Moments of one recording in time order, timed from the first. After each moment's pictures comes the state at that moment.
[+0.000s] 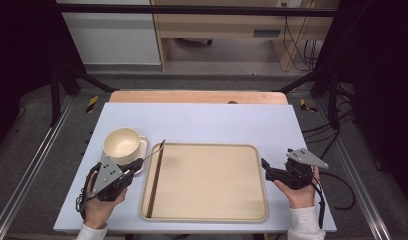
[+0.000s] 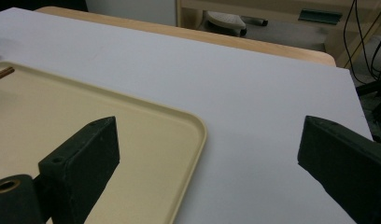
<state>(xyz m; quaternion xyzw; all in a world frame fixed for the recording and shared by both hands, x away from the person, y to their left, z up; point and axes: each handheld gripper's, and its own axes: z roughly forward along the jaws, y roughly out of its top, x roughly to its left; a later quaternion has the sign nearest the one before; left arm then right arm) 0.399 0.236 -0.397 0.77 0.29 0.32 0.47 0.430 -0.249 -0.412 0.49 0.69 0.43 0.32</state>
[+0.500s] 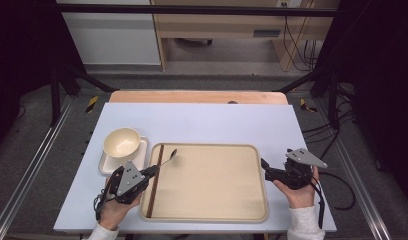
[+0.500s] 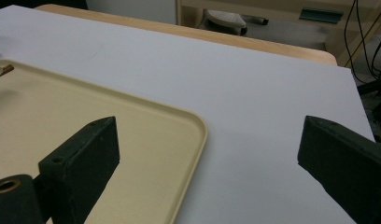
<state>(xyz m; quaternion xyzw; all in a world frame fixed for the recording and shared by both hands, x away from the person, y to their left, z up) 0.404 0.206 -0.421 0.80 0.27 0.30 0.44 0.431 -0.248 -0.413 0.49 0.69 0.43 0.31</state>
